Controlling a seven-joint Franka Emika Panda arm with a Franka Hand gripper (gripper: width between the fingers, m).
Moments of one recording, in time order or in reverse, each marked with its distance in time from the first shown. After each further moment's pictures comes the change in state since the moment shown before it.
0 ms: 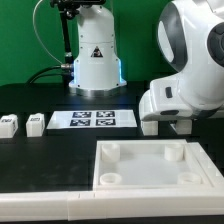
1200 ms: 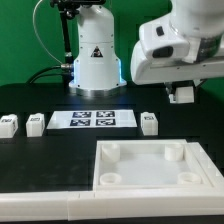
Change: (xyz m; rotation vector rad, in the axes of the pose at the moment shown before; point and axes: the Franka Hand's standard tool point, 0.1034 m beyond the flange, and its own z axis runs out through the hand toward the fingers) arm -0.027 0.021 -0.102 0.024 0.368 -0.041
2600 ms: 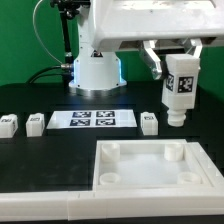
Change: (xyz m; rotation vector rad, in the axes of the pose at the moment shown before) arm 0.133 0.070 -0.157 -0.106 1.220 -0.229
